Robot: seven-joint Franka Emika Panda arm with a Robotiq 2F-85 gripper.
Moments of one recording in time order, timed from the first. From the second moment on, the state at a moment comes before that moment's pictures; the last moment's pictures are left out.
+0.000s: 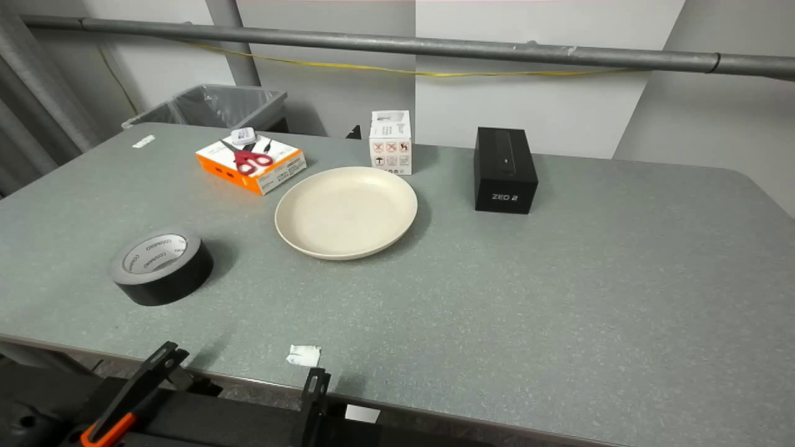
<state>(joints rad) -0.02 -0.58 0.00 -2.50 0.03 1.92 0.01</state>
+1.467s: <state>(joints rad) 0.08 -0.16 0.18 -2.59 -0.03 2.32 0.04</state>
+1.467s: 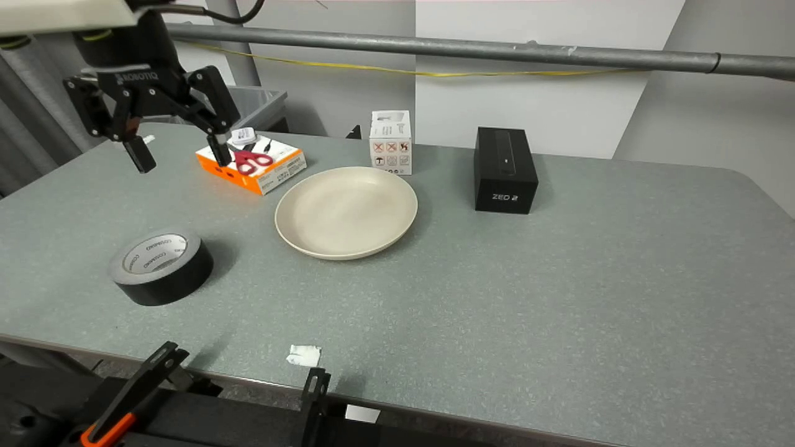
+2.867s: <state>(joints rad) 0.15 0.27 0.19 -2.56 0.02 2.61 0.04</state>
